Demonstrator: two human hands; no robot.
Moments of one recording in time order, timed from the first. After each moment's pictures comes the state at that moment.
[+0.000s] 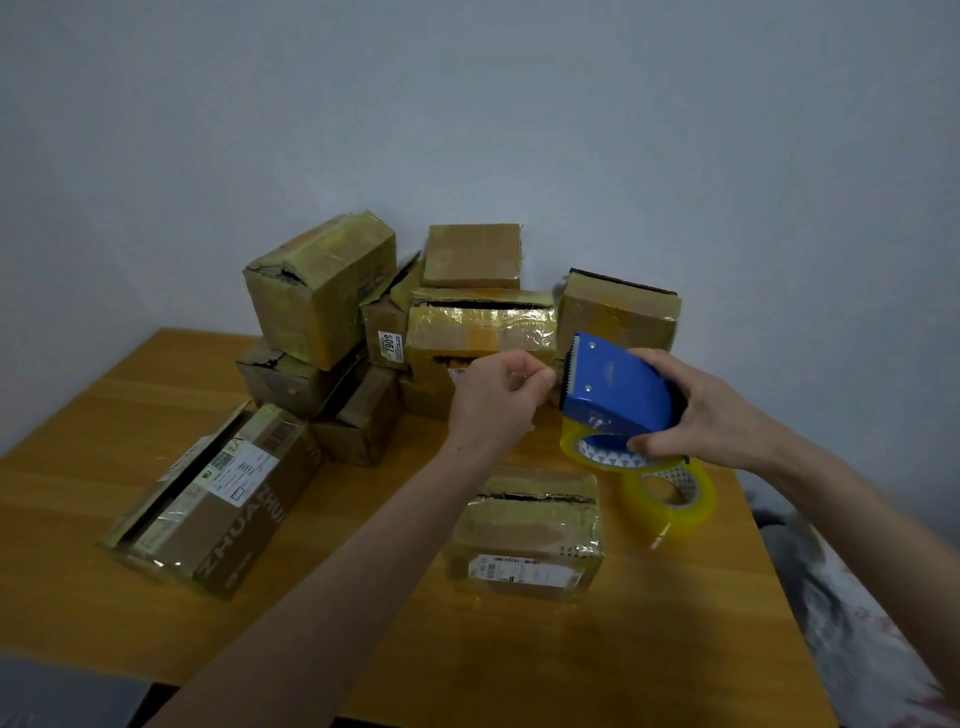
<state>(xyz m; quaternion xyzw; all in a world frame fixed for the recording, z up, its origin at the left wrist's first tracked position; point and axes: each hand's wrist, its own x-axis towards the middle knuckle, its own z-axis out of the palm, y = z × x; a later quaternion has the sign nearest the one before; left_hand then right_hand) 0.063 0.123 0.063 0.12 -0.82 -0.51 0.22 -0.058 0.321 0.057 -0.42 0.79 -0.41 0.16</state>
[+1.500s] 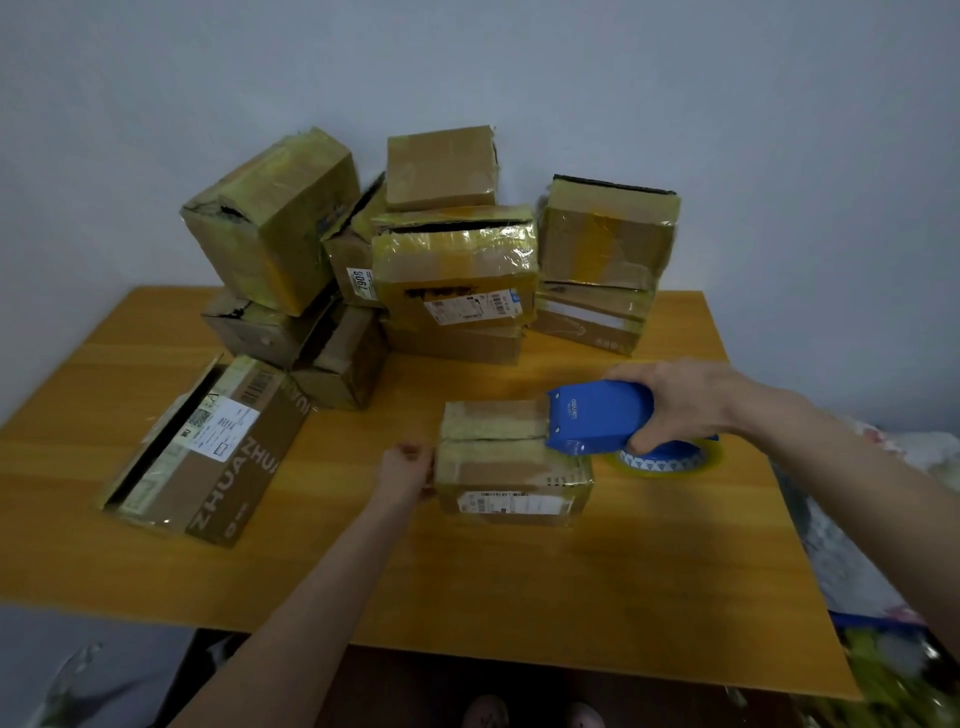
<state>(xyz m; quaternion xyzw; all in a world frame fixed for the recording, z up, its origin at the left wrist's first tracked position) 0.105 0.084 -0.093 0.48 -0.63 -0.61 0.01 -0.074 0.325 -0.002 -0.39 0.89 -0.04 0.24</state>
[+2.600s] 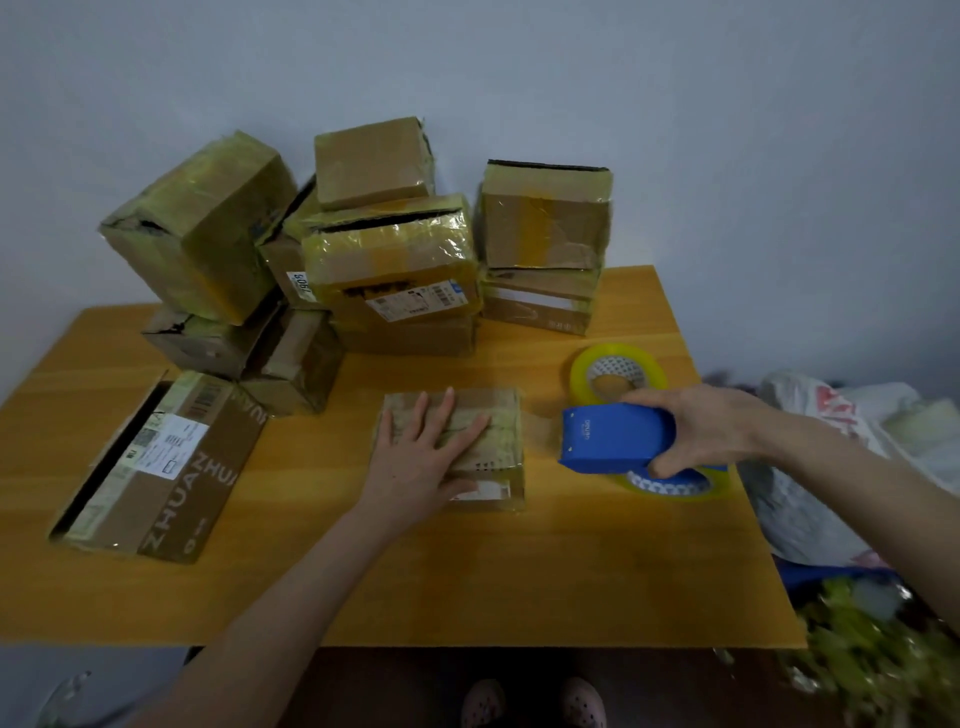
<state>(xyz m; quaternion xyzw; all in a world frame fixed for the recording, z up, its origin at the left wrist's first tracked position) 0.095 0.118 -0.099 -0.01 -1.00 0.06 -0.05 -0.071 0.418 -0.040 -0.35 0.88 -0.09 0.31</state>
